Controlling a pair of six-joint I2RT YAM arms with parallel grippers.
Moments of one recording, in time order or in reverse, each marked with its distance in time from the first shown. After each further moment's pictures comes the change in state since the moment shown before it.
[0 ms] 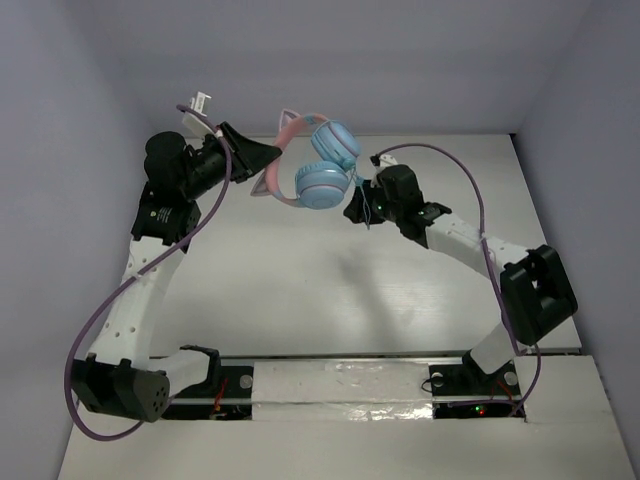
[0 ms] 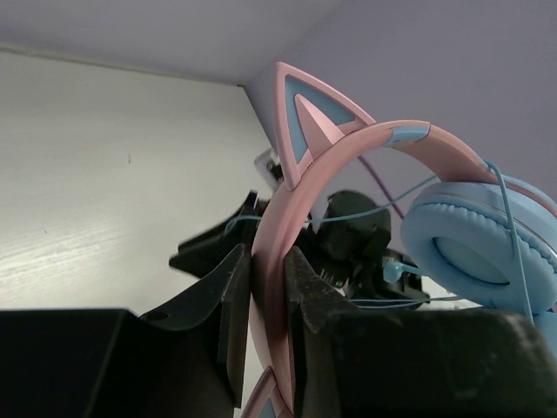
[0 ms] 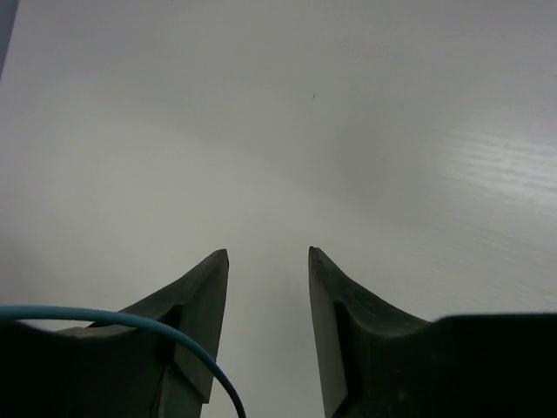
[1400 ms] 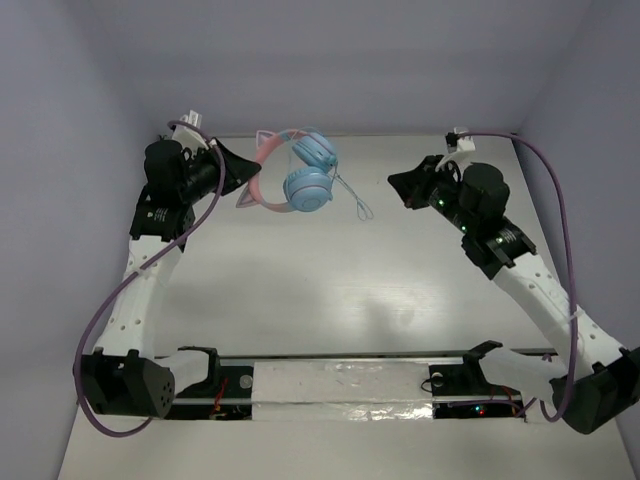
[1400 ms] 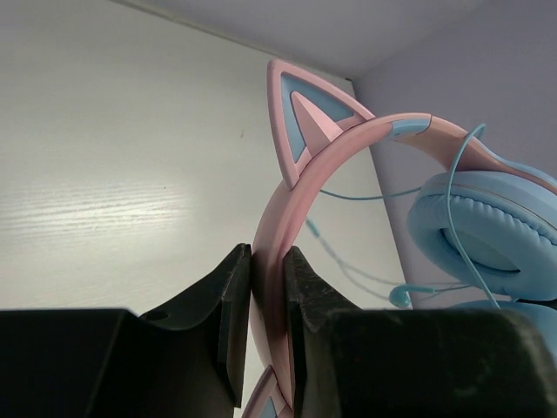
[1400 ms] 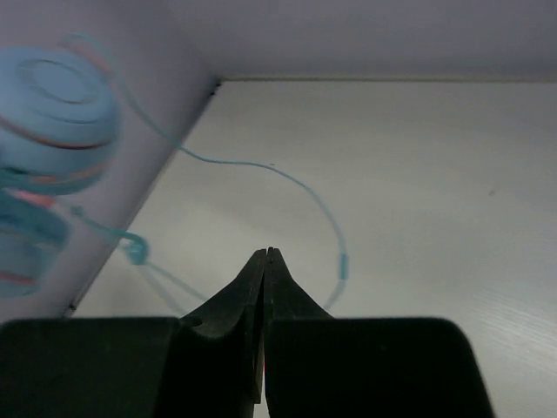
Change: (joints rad) left arm 0.097 0.008 -0.082 -0.136 -0.074 0.122; right arm -0.098 -0.491 -0.023 -0.041 0.012 0.005
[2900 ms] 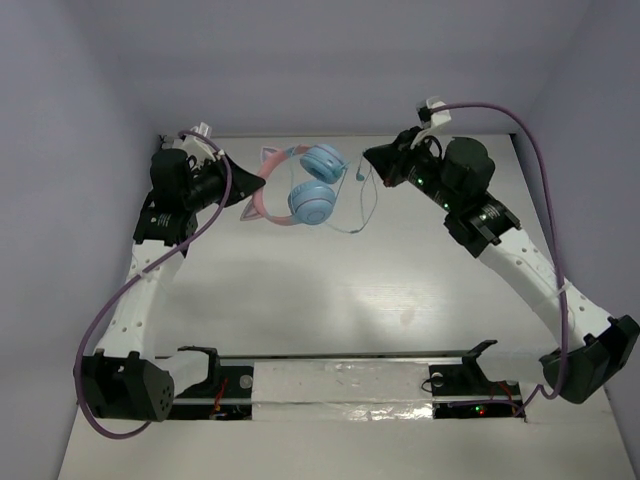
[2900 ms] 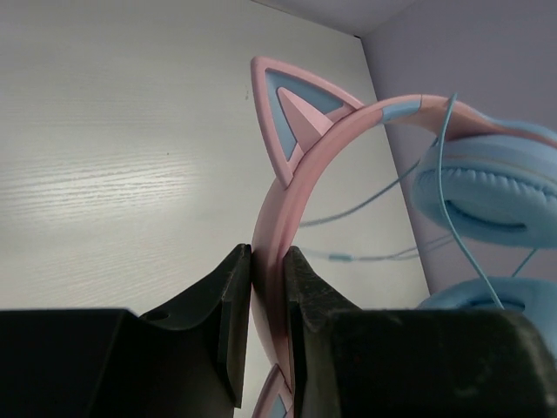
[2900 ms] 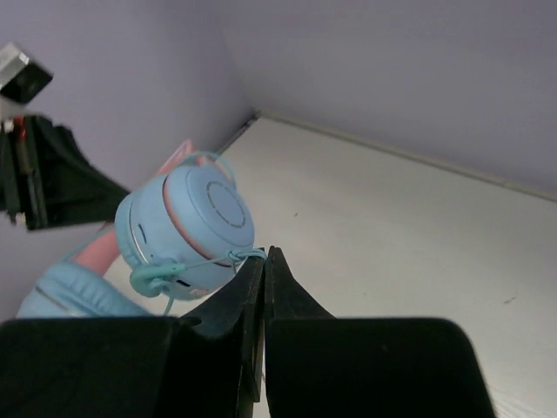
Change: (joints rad) left arm 0.000 -0.018 -0.079 -0.035 0.037 0.067; right arm 0.107 0.142 0.220 0.062 -0.069 -0.176
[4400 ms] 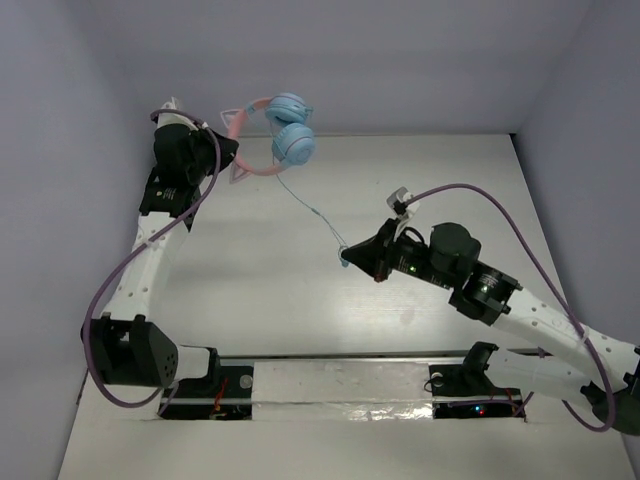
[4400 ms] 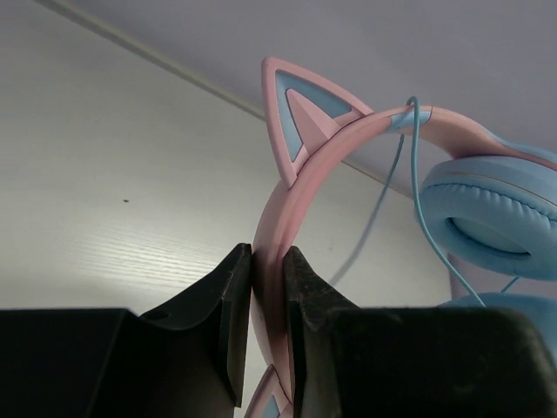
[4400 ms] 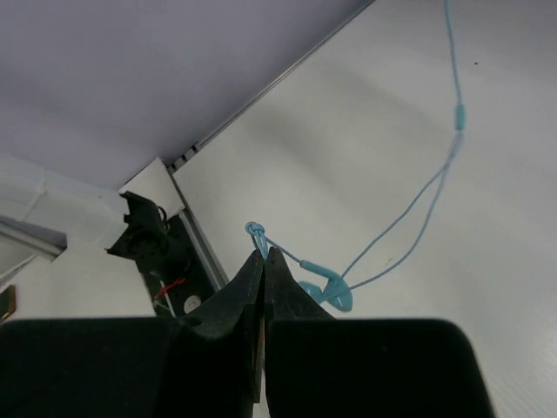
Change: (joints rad) left arm -0.003 0.150 0.149 0.100 -0.421 -0.107; right arm 0.331 -0.320 -0.452 0.023 -0.021 0.148
